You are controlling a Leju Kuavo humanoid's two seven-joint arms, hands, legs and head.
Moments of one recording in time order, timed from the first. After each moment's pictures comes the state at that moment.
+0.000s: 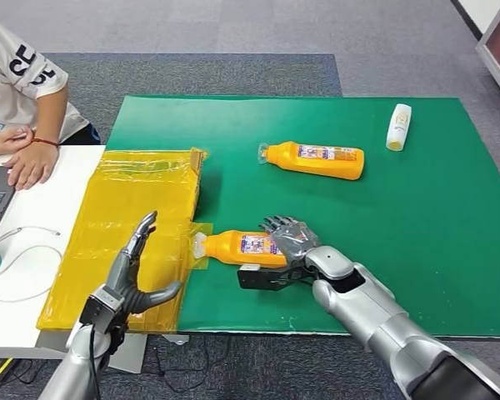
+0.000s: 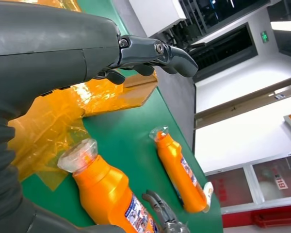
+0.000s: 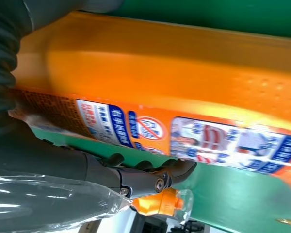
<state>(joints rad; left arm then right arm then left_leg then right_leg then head) -0.07 -0.05 -0.11 -1.31 -0.37 -0.14 -0.62 -0.66 -0.03 0.87 -0.78 0.93 0.06 -0.08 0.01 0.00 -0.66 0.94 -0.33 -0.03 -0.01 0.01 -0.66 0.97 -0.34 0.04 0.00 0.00</state>
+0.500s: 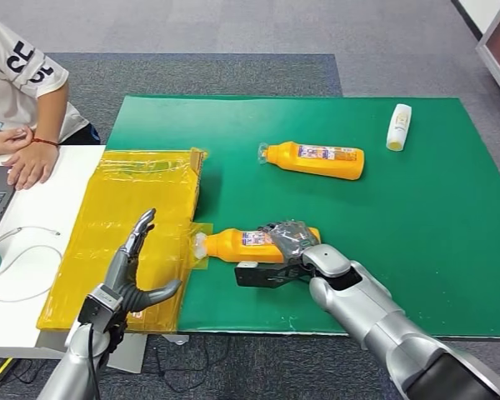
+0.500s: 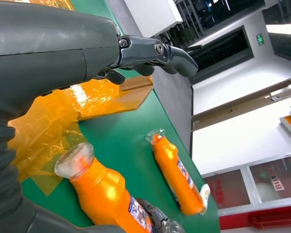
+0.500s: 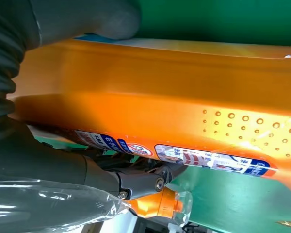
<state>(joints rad) -0.07 -0.05 -0.10 -1.33 -0.37 -0.14 -0.62 -0.67 -0.01 0.87 -0.75 0.94 0.07 -0.08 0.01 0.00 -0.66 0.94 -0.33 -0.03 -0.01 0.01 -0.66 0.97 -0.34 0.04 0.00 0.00</state>
